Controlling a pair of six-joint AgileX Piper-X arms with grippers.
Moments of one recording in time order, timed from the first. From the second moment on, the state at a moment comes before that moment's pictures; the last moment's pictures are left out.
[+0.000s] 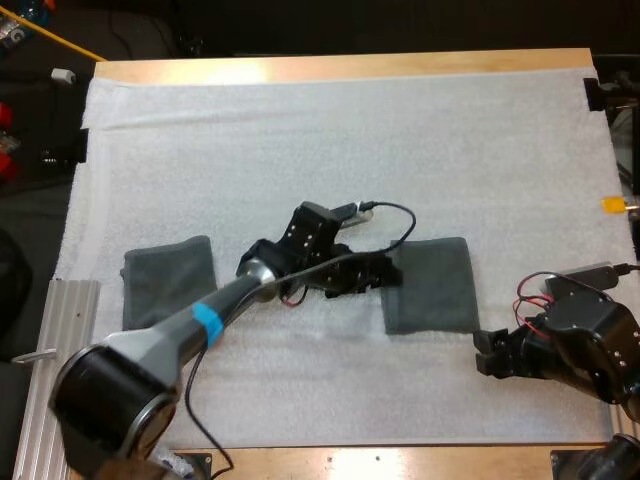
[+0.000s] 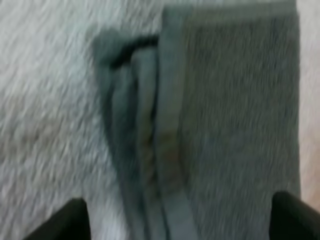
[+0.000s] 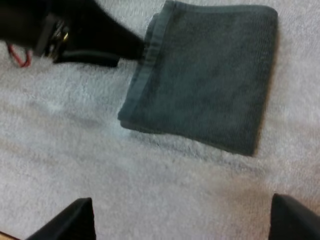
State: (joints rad) left arm -0.57 1.72 -0.91 0.28 0.59 -2.48; right arm 0.72 0.72 -0.87 1.17 0.04 -1.39
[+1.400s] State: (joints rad) left arm -0.53 1.69 -1.17 0.87 0.54 -2.03; right arm 0.72 0.72 -0.87 1.19 0.04 -1.39
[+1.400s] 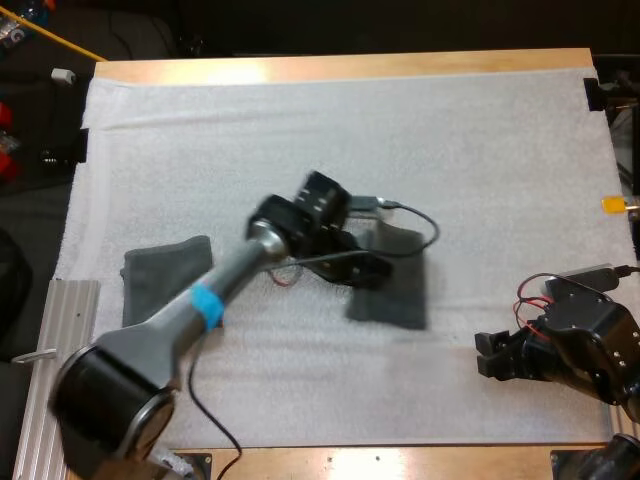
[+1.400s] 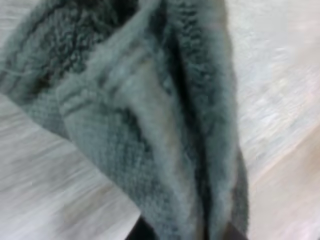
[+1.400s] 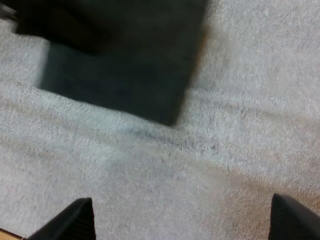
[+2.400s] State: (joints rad) left arm 0.03 1.50 -1.17 1.31 -0.10 -1.64; right arm 0.72 0.72 -0.87 1.16 -0.01 -1.38
